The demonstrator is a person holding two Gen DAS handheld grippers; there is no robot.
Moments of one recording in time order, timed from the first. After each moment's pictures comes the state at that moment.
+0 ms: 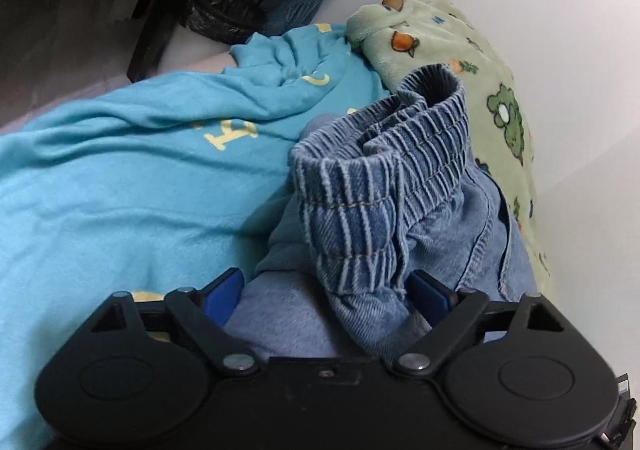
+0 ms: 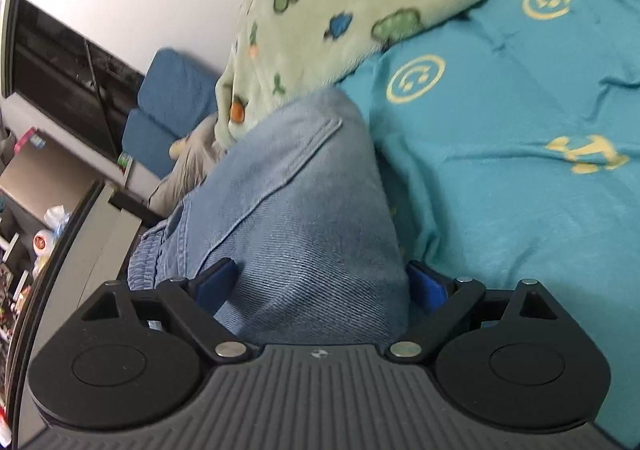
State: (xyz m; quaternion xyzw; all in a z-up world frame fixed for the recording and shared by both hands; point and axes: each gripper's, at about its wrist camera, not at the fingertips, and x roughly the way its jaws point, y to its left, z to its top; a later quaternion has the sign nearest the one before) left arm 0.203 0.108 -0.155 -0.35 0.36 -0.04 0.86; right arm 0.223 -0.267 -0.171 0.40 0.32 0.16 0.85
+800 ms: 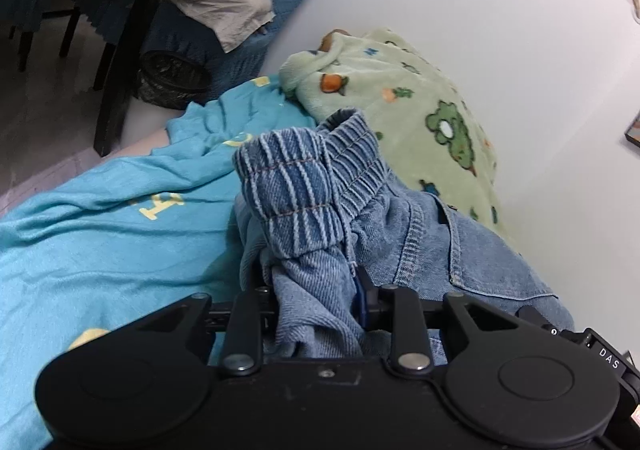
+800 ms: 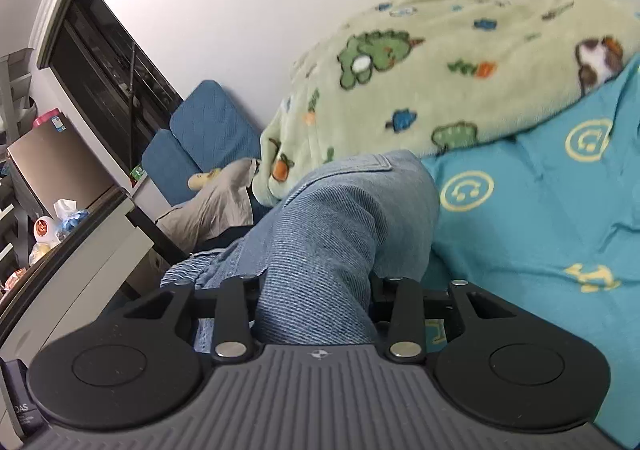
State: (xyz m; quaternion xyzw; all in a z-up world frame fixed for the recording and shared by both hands) left arm 0.181 0.068 -0.087 -0.29 0.29 -0.06 0.91; right arm 0.195 -0.249 -0.092 0.31 0.21 0.13 0.92
